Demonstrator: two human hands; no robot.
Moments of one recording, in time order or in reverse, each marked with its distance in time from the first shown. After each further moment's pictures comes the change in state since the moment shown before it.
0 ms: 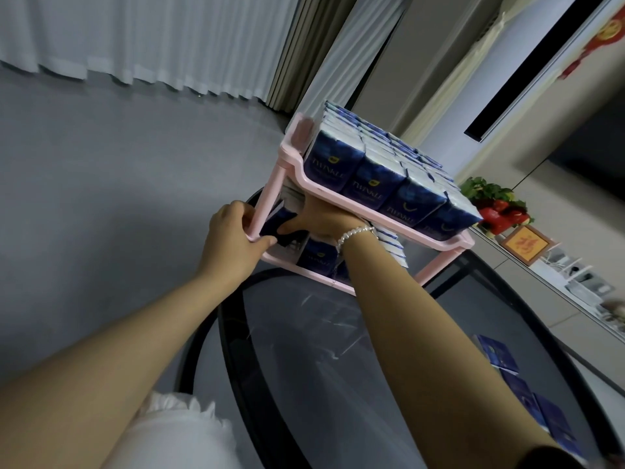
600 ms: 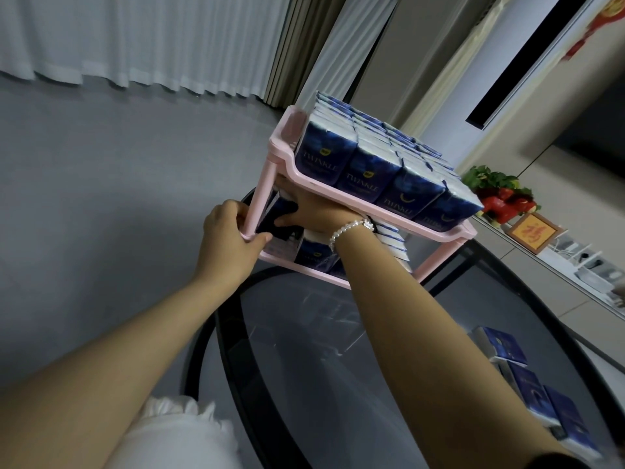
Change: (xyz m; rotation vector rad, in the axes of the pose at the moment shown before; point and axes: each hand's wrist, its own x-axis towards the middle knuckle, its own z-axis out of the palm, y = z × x) left_hand -0.001 -0.001 0.005 0.004 0.039 0.006; right_hand 0.013 0.001 0.013 -0.167 -0.027 -0.085
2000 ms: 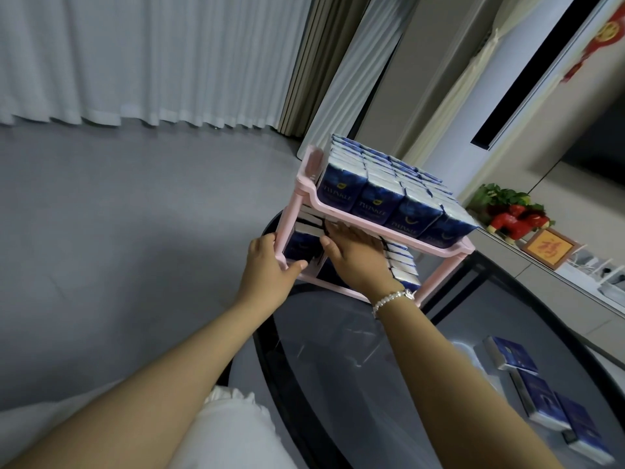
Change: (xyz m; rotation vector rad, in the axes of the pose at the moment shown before) left_hand -0.029 0.028 -0.018 -0.025 -0.128 -0.068; right_hand -0.074 0.013 0.015 -0.171 0.302 0.089
